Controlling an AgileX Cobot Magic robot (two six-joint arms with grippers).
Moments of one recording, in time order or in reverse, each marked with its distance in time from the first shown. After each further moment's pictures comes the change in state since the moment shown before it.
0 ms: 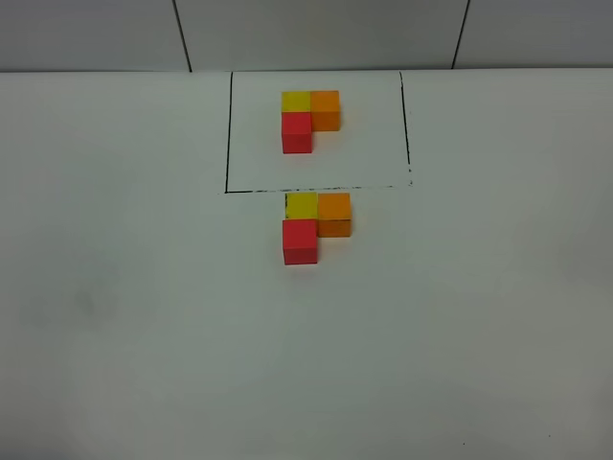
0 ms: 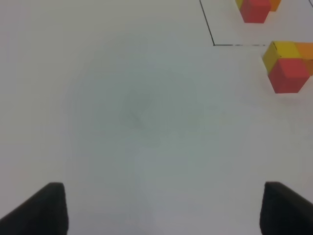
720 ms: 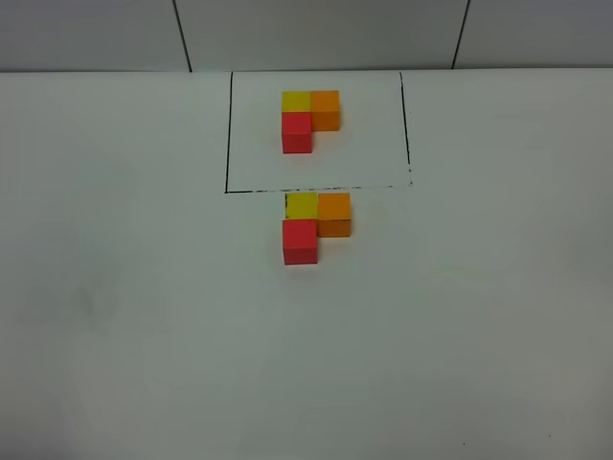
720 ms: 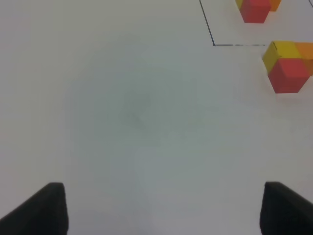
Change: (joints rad) left arm 0.000 0.000 0.000 0.000 0.000 0.000; right arm 0.000 0.000 0.007 -0.085 -0.004 0.116
